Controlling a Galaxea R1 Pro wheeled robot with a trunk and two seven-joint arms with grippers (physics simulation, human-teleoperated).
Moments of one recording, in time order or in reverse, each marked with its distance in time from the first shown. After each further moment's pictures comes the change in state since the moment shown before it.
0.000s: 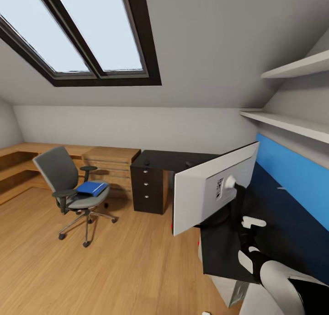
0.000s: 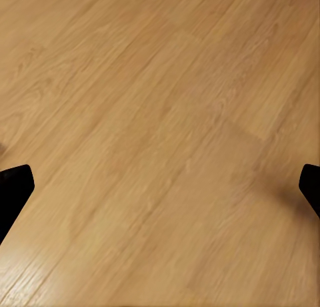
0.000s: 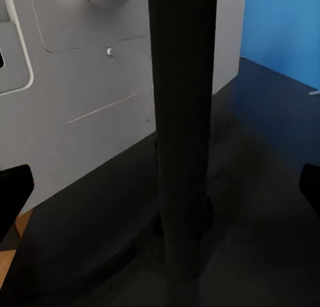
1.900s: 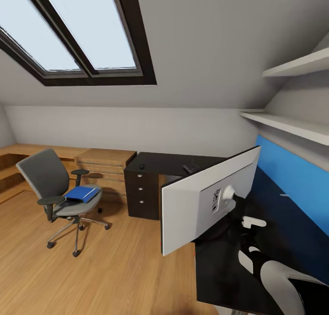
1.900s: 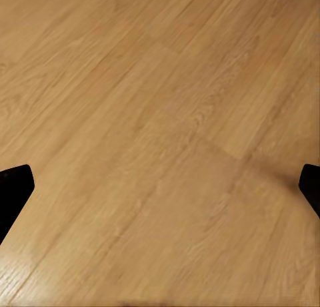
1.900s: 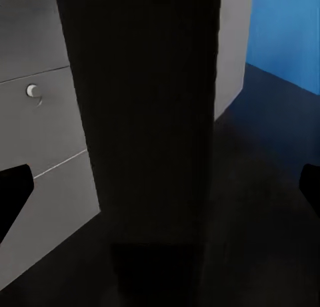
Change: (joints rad) left arm 0.000 0.000 0.000 0.002 0.001 0.000 0.000; right arm 0.000 -0.001 0.000 0.000 0.000 0.000 0.000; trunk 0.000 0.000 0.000
